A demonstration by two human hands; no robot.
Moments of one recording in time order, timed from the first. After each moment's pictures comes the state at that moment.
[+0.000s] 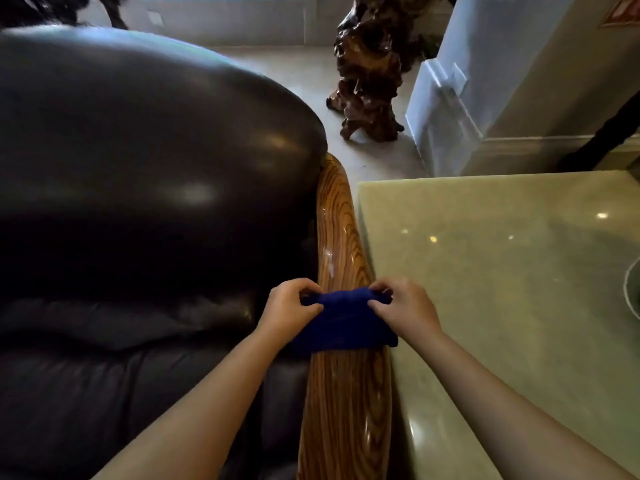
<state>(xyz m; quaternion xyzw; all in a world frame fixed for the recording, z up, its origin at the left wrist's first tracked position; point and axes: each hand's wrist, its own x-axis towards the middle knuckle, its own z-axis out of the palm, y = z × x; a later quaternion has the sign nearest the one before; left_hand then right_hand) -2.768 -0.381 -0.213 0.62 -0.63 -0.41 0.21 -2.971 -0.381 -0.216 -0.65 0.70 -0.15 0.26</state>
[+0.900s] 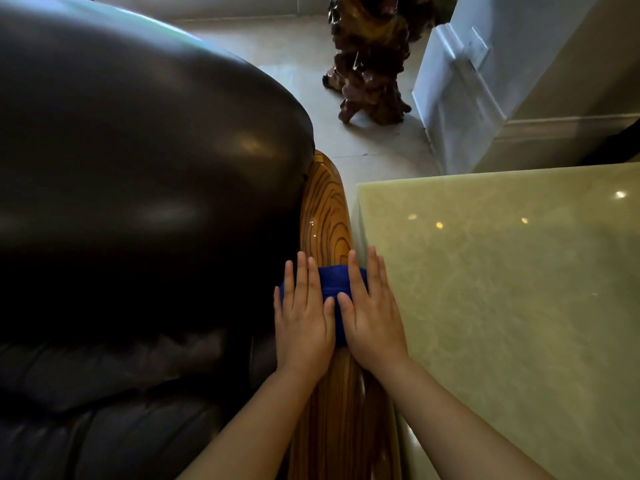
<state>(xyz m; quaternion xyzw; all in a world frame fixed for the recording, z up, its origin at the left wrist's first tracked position) -2.831 -0.463 -0.292 0.69 -0.68 -0.19 0.18 -2.946 -0.472 -0.292 -0.72 0.64 -0.21 0.20</state>
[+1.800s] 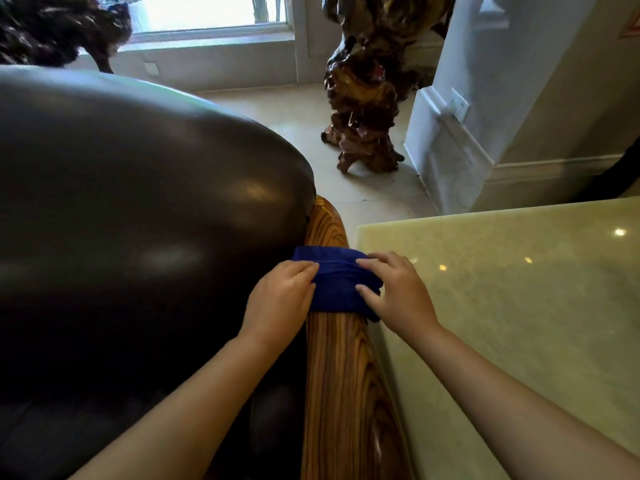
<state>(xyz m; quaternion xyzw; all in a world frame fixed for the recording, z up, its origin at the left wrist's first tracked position) -2.787 -0.542 -0.239 0.56 -0.80 -0.05 0.23 -2.978 -0.553 -0.265 -0.73 0.60 -0.28 0.13</state>
